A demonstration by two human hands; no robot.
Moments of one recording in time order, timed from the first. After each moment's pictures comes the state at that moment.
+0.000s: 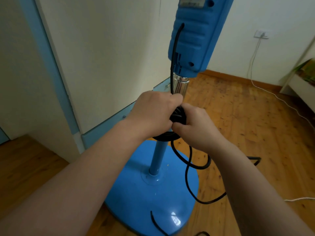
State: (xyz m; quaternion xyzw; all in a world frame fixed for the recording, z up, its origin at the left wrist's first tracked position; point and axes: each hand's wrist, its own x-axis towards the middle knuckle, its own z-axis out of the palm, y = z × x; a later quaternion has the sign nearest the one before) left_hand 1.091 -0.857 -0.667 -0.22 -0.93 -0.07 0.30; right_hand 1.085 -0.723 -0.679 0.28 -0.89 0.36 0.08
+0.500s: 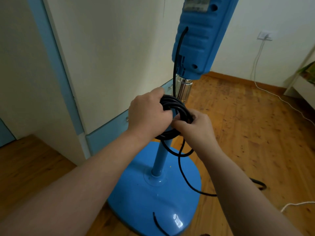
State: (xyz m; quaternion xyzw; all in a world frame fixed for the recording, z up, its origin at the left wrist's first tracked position) left_hand 1.091 -0.860 -0.682 -0.03 -0.87 -0.32 0.38; right_hand 1.081 -0.732 -0.701 0.14 -0.82 0.54 0.08
